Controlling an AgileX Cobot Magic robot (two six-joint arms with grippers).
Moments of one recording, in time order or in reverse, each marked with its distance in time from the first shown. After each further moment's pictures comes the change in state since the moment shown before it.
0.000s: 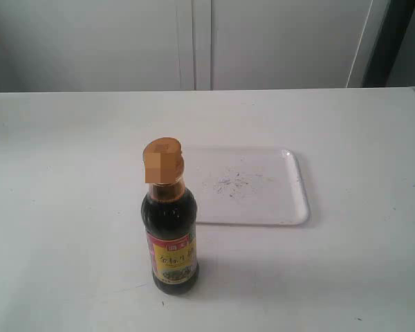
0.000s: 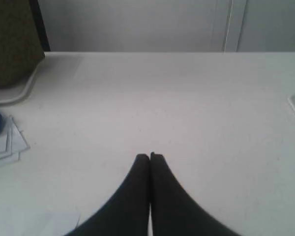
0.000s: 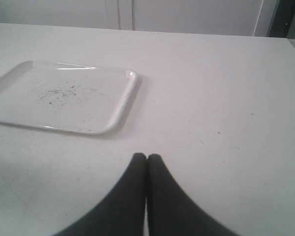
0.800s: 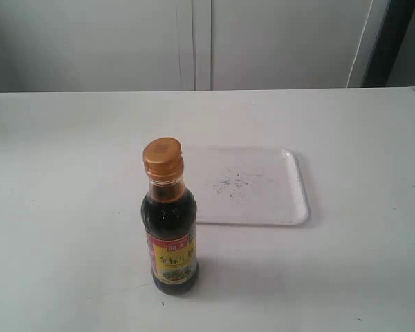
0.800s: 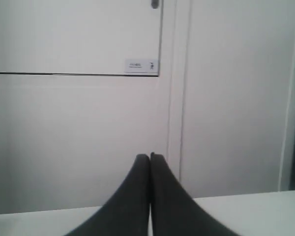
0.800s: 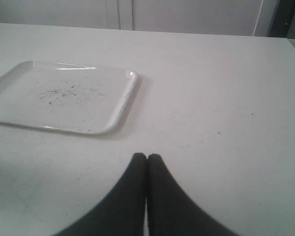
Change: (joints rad) left arm 0.000 0.353 -0.188 0.657 -0.671 -0.682; right arm 0.000 0.000 0.000 0.000 0.000 0.000
